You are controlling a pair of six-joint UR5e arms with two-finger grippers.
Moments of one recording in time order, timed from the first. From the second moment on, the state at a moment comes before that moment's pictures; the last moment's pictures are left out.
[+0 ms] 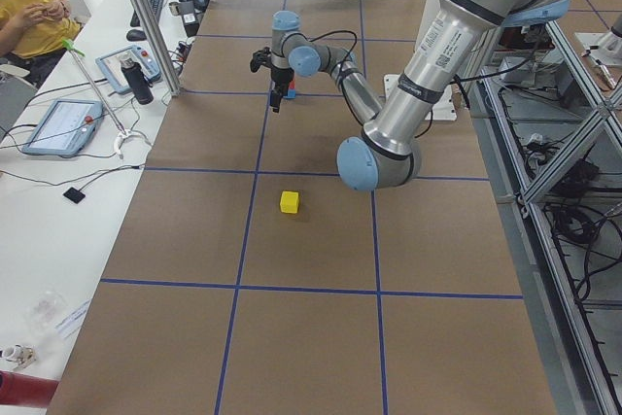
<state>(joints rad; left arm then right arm) -0.76 -2.06 -1.83 -1.53 -1.94 -0.72 1.43 -1.51 1.66 -1.46 2.31 0.11</state>
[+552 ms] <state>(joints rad) -0.82 -1.64 -1.98 -1.79 -1.99 -0.60 1.43 -1.52 1.66 -1.46 2.31 0.11</state>
